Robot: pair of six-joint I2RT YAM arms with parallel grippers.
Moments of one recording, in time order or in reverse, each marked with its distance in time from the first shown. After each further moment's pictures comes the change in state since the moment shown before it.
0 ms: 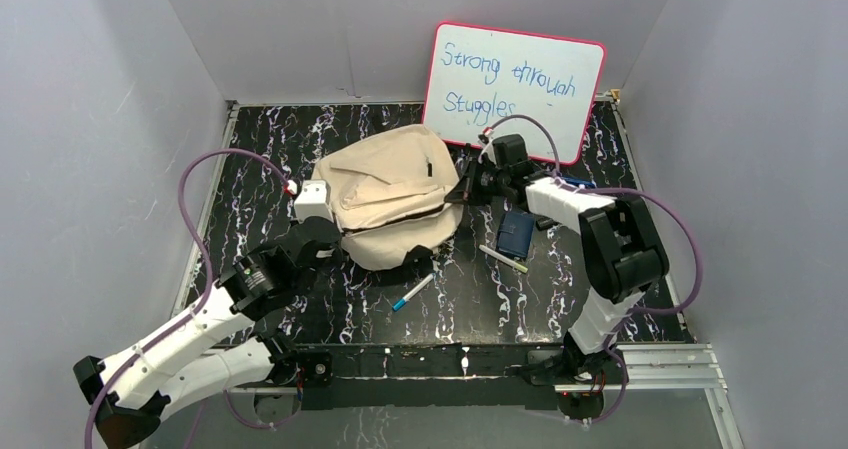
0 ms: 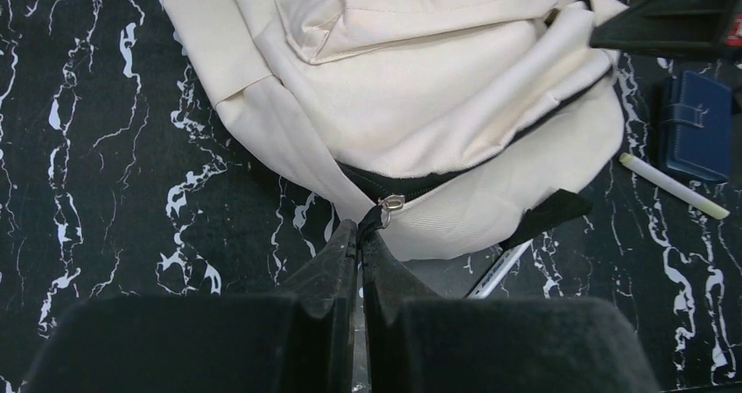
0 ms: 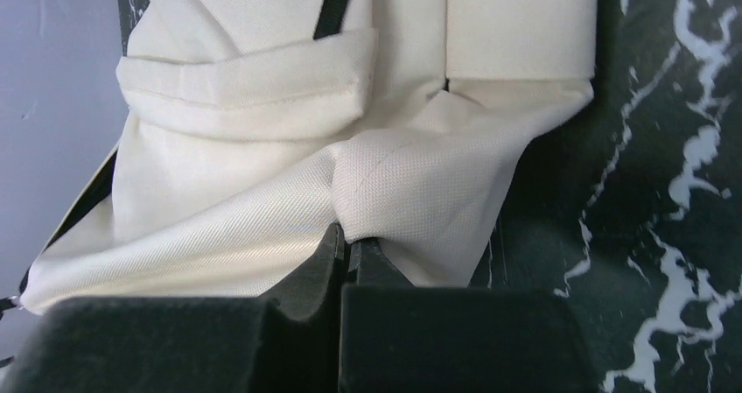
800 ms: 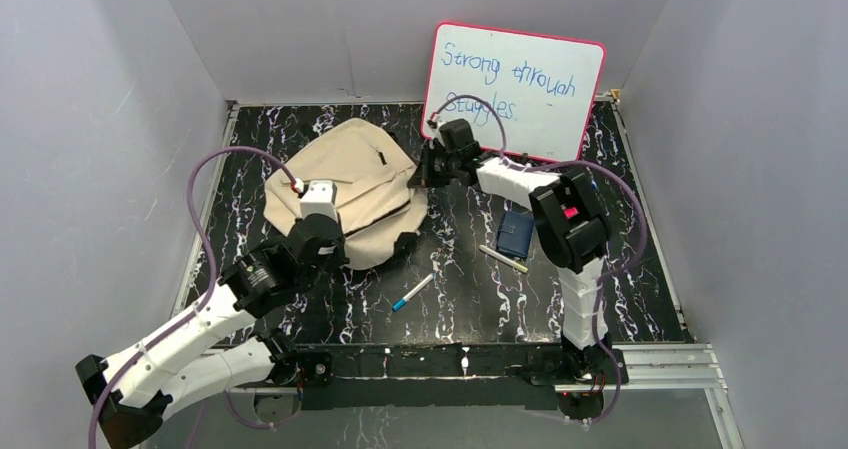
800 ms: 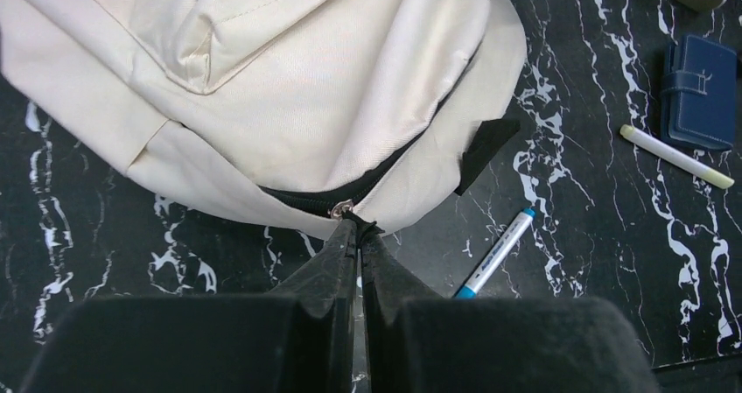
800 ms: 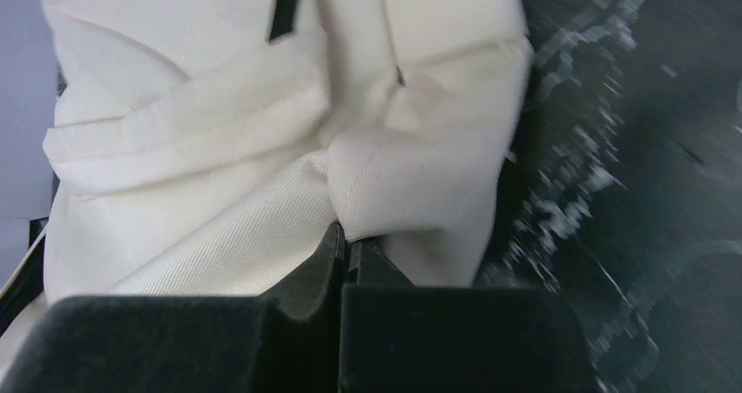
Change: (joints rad) left arm 0.009 0.000 0.023 -0.018 0.062 0.035; right arm 0.180 0.383 0.483 -0.051 0.114 -0.121
